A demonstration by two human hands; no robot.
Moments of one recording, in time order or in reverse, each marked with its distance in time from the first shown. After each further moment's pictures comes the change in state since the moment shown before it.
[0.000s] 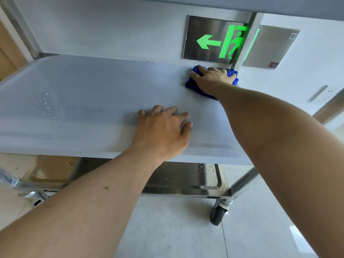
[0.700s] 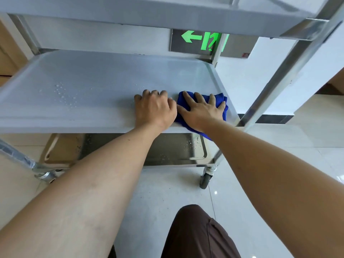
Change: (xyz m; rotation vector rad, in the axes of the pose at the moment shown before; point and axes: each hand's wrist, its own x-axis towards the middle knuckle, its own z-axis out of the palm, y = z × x) left_hand -0.012 0.002 -0.012 -0.018 0.170 -0.120; right_hand -0.215 0.001 0.010 -0.029 -0.020 -0.050
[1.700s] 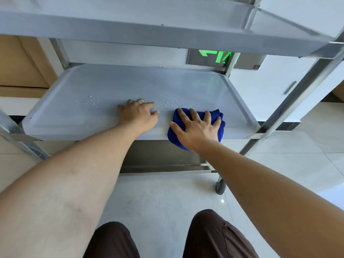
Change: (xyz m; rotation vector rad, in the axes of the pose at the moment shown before) left_hand 0.016 -0.143 -0.021 0.120 -0.290 -0.080; right_hand -0.041 -0.100 0.020 0.030 0.123 -0.031
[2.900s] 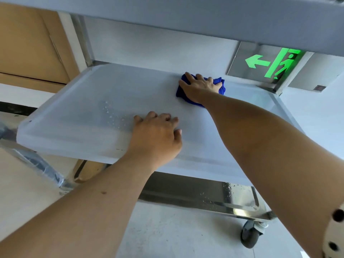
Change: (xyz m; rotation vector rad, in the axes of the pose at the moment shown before) left_hand -0.006 -0.003 0.008 0.044 0.193 0.101; right_hand 0.260 -0.072 0.017 0.024 -0.110 -0.087
